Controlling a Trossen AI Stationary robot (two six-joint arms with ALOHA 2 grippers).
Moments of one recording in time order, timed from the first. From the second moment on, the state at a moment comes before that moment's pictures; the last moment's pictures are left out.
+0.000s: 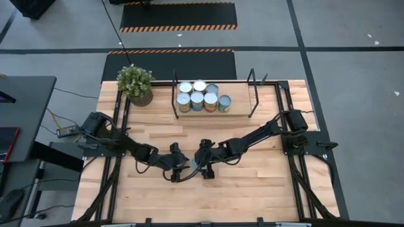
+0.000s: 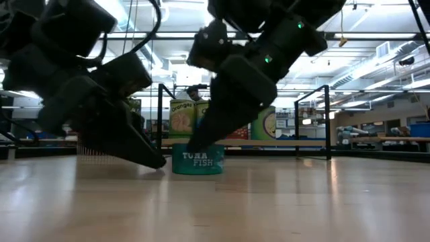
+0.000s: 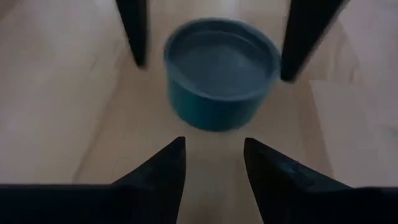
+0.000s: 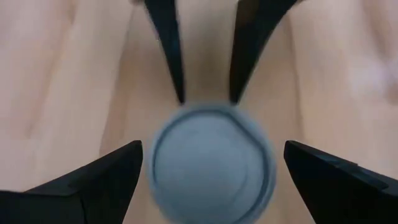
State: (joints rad) left arm -0.40 1.78 0.52 0.62 -0.36 -0.37; right arm 0.24 2.01 1.21 -0.05 0.15 0.12
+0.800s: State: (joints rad) left arm -0.40 1.80 0.55 0.70 -0.36 -0.35; right arm 0.24 1.97 1.20 -0.21 0.16 0.10
